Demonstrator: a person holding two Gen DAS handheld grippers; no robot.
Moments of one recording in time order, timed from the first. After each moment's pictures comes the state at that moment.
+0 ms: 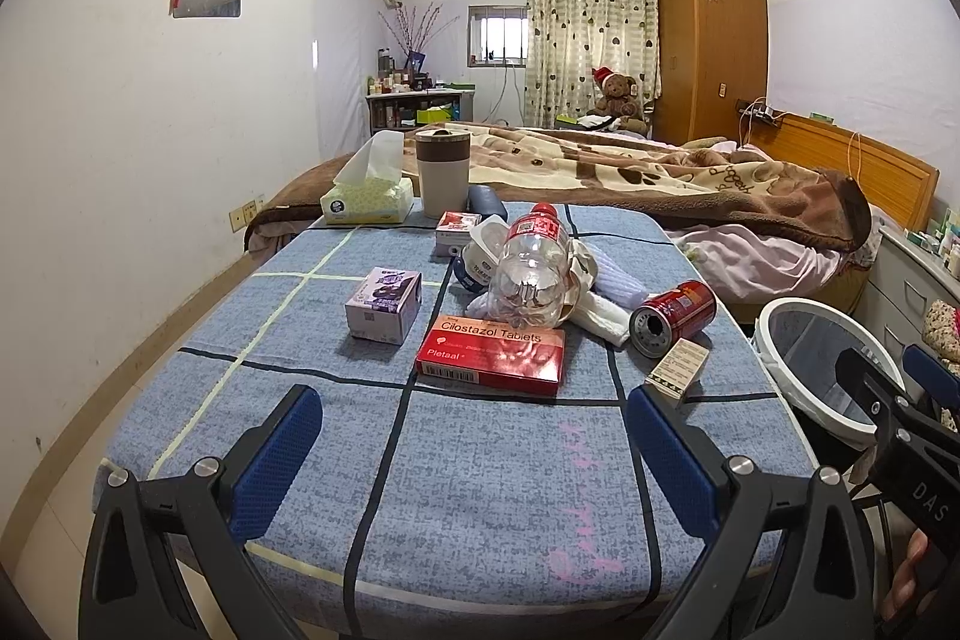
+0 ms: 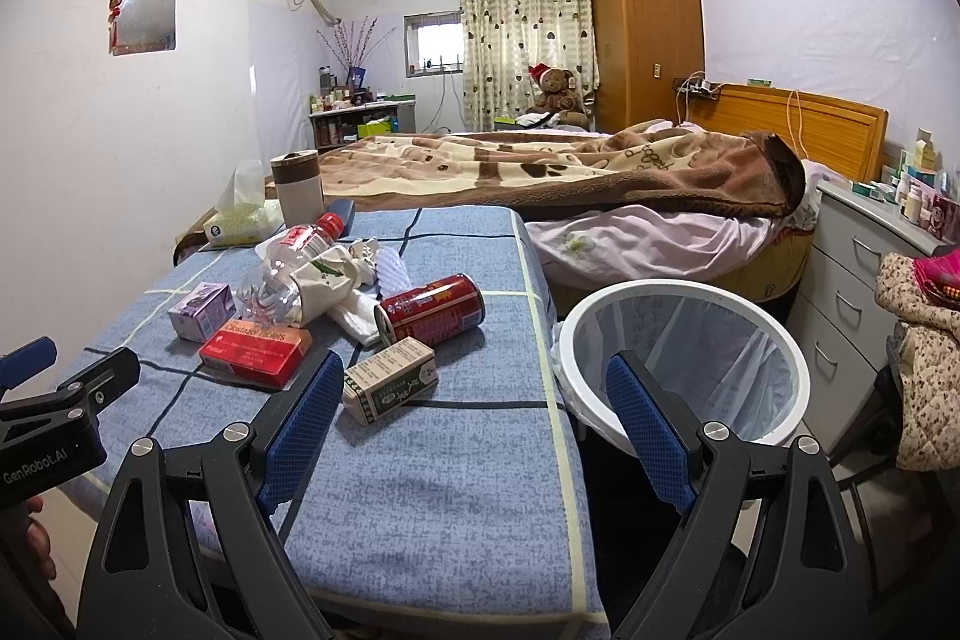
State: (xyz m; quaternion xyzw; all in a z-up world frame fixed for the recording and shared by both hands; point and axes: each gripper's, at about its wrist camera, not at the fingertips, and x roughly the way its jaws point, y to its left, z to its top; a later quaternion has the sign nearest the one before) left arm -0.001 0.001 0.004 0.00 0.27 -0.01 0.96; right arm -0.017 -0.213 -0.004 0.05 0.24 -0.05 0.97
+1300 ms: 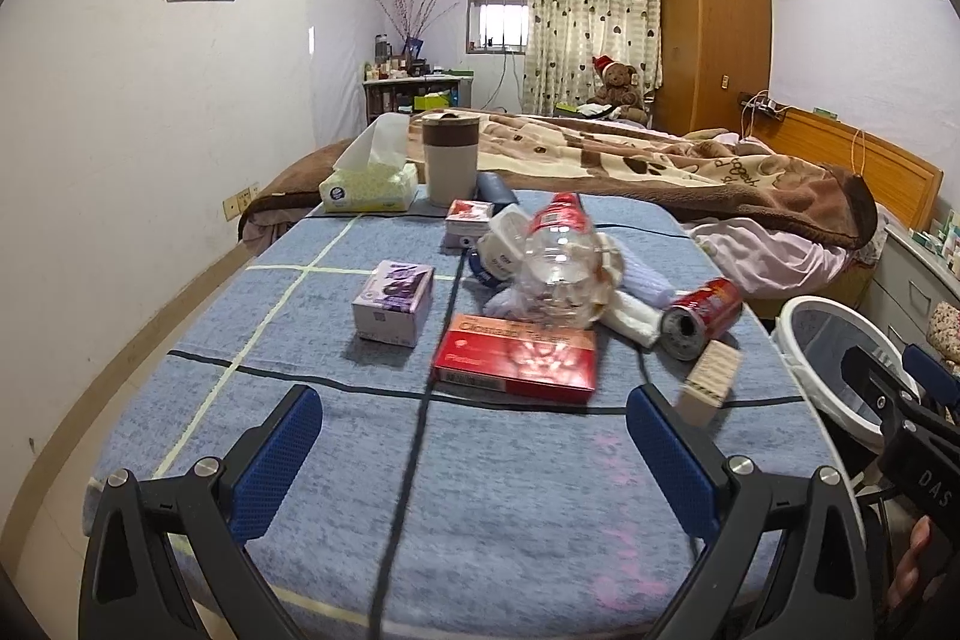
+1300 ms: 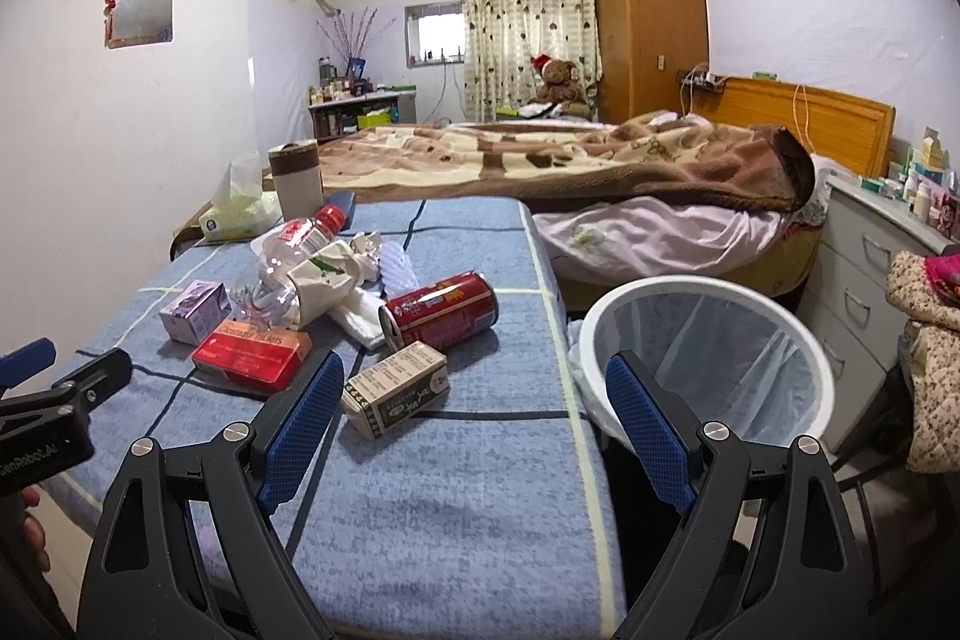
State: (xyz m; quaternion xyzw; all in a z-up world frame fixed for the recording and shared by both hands) left arm 0.032 0.028 -0.009 0.00 0.29 -0.01 0.96; right arm 0.011 -0.204 -0.014 0.05 0.25 -0.04 0.97
